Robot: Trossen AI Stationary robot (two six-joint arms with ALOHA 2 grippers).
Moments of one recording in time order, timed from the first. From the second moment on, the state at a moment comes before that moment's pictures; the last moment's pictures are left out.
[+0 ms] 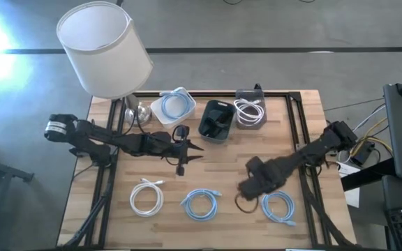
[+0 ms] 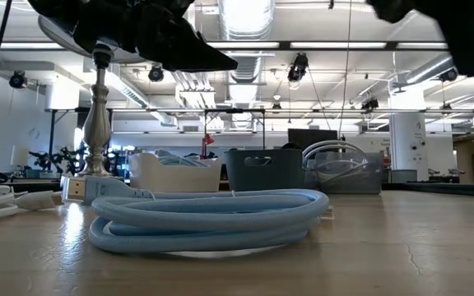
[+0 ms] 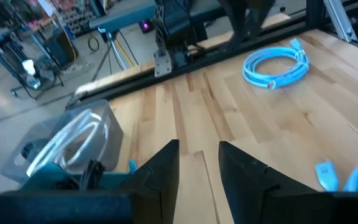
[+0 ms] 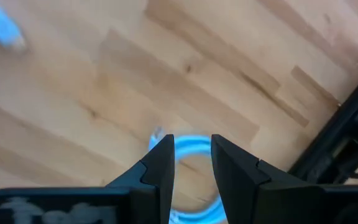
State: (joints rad) left arm -0.06 1.37 0.72 0.42 -0.07 0.32; right arm 0.48 1.68 1.44 -1.44 0.06 1.49
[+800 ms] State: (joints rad) left arm -0.06 1.37 0.77 0.47 -0.07 0.35; right arm 0.56 1.68 0.96 -1.10 -0.22 1.26
